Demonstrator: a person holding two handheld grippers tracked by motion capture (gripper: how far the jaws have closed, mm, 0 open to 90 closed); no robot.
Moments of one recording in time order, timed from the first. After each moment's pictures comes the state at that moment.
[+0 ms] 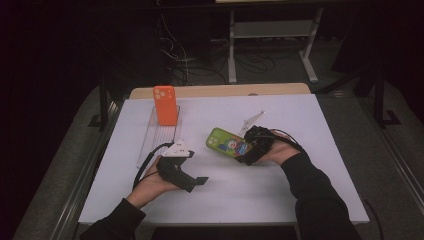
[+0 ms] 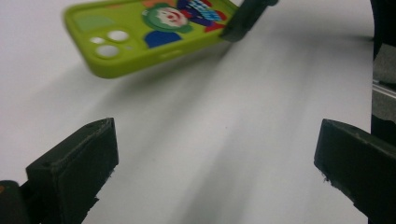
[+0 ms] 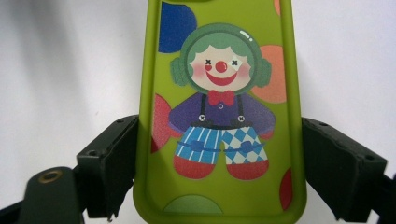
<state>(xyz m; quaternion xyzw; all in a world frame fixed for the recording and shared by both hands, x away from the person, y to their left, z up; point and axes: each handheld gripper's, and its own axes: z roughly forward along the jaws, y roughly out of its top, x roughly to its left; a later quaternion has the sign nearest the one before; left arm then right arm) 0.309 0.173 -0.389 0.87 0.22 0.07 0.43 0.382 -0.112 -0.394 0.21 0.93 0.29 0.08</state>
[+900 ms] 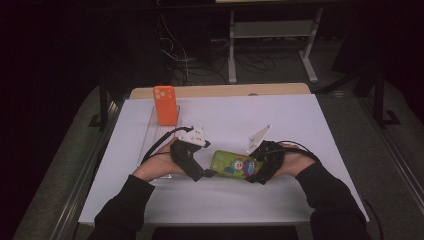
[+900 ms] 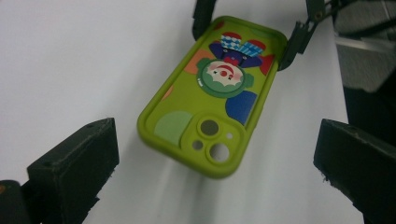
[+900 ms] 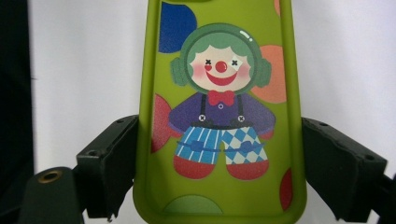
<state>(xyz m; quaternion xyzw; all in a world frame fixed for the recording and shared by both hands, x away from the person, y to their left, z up) 0.337 0.134 -0.369 0.91 0.09 0.02 0.39 0.340 -0.124 -0.390 0.11 0.96 0.27 0.03</state>
